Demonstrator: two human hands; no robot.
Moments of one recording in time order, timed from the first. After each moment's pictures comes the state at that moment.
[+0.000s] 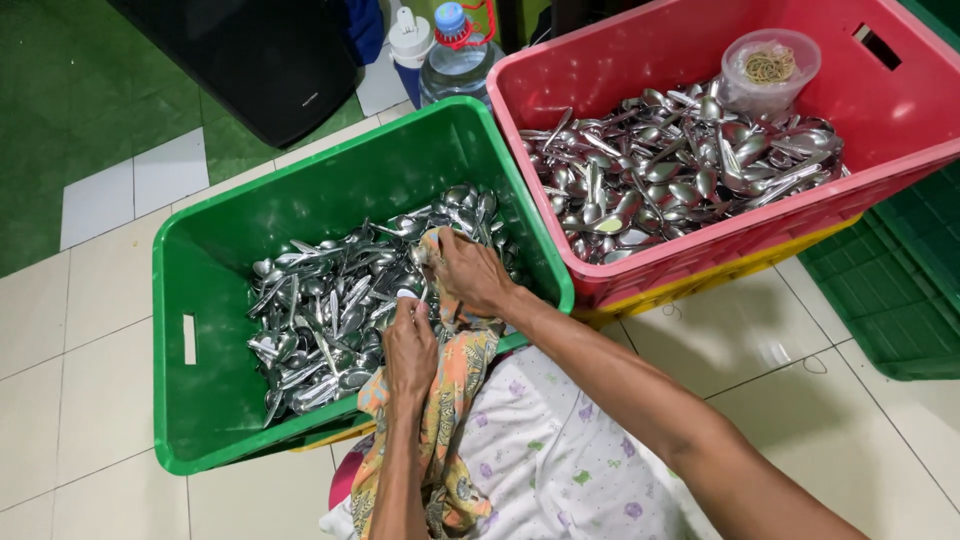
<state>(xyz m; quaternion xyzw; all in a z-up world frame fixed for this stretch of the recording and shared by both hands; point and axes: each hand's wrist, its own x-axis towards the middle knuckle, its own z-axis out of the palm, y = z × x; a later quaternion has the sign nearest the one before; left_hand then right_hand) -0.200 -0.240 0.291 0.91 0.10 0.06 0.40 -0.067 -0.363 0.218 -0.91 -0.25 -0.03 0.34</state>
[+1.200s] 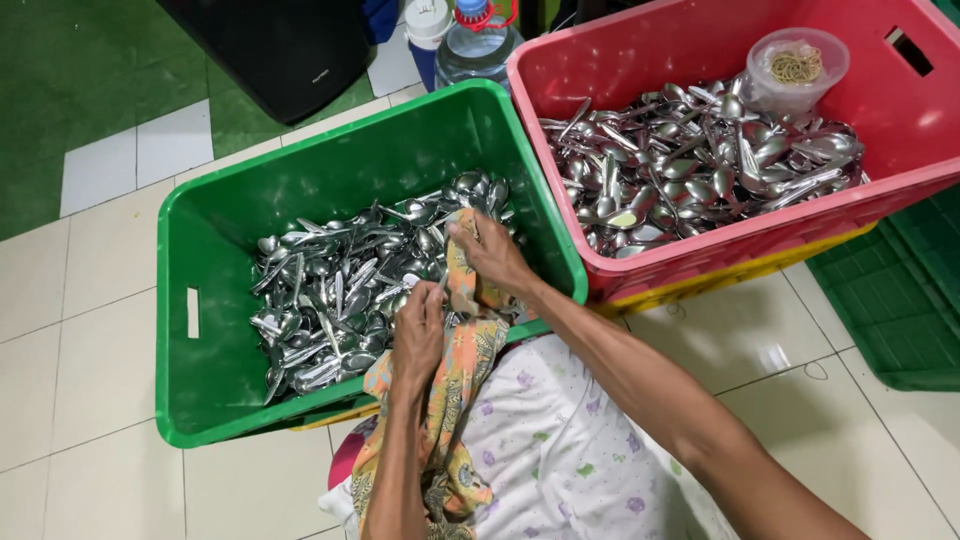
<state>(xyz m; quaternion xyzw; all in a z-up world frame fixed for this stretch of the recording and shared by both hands) -0.201 -0.236 0.285 0.85 0.06 0.04 0.52 -0.075 -0.371 0.226 -0.75 -0.11 0.00 0.65</state>
